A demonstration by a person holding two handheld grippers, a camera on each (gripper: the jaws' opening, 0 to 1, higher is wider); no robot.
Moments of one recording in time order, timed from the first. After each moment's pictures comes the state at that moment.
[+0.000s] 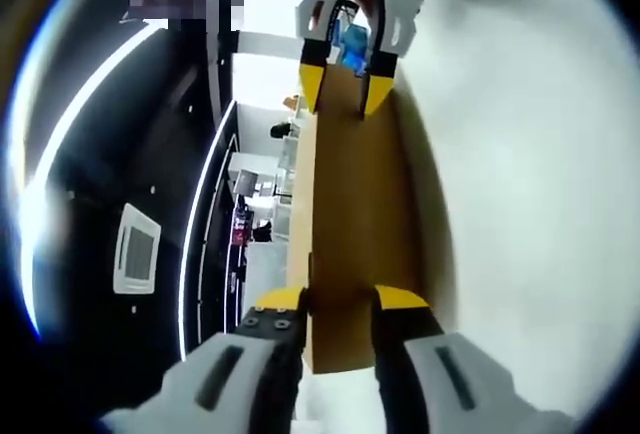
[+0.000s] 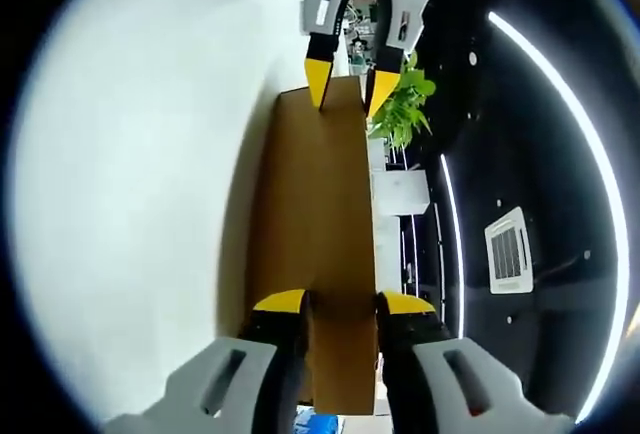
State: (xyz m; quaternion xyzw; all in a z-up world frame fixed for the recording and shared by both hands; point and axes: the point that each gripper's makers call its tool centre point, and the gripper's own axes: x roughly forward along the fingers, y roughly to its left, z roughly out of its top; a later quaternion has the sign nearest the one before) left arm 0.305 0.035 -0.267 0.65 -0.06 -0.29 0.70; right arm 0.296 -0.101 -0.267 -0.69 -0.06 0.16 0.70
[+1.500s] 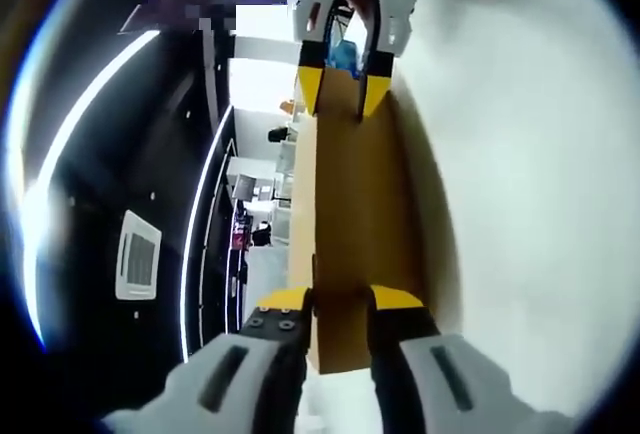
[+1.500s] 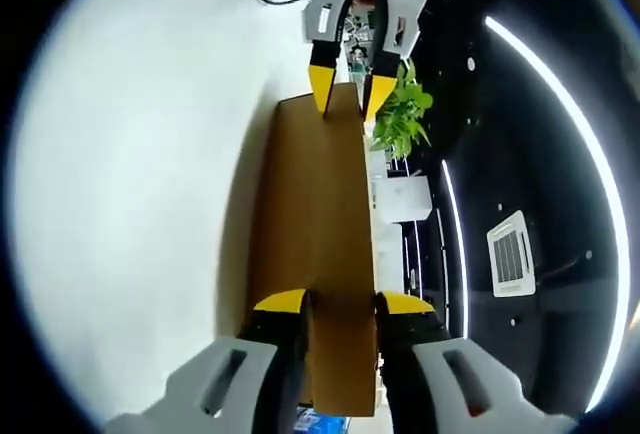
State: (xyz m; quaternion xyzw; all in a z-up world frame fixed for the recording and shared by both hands) left arm 0.260 0.041 -0.262 0.65 -0.07 -0.30 0.69; right arm 0.255 -0.097 -0.267 -0.68 -0.06 0.18 0.70
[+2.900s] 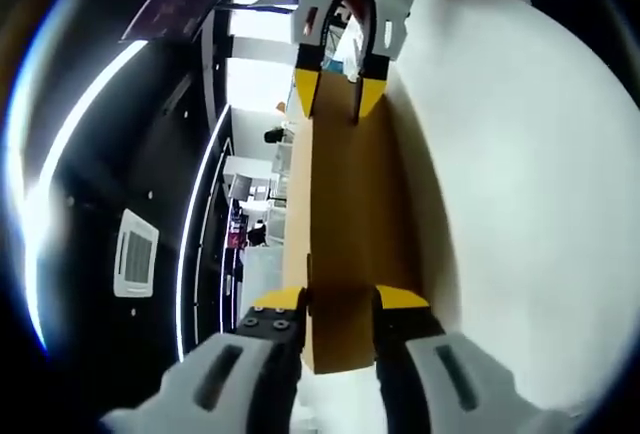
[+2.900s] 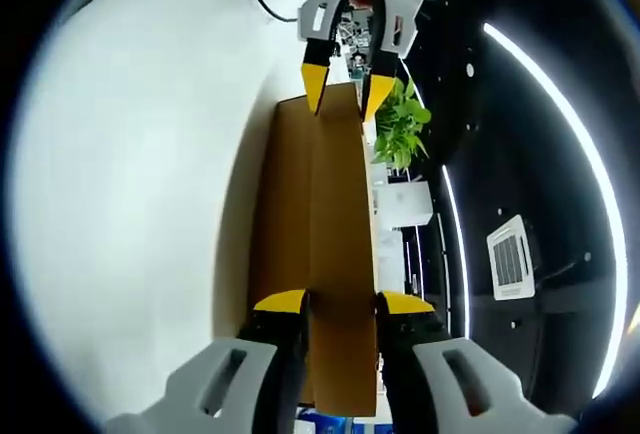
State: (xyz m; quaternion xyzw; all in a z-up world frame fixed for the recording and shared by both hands) left arm 0.206 0.046 -0.266 0.65 -0.06 -0.30 0.69; right arm 0.204 -0.090 -0.266 -0.68 -0.07 0.19 0.71
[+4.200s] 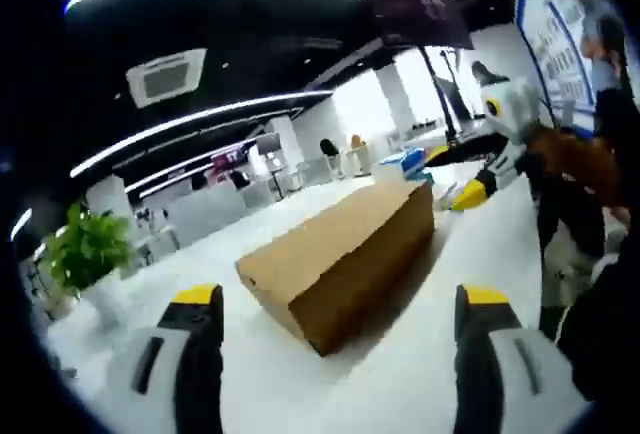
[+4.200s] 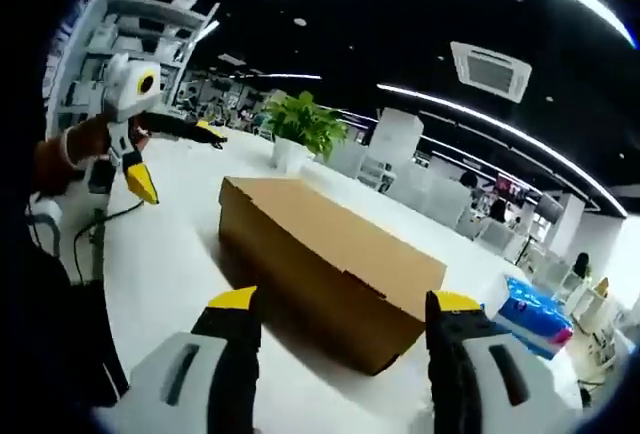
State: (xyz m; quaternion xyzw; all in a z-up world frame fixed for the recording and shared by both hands) left arm 0.165 0.101 -0.231 0.12 0.07 -0.37 0.92; right arm 0.169 -0.130 -0.240 -0.19 0.09 0.25 0.95
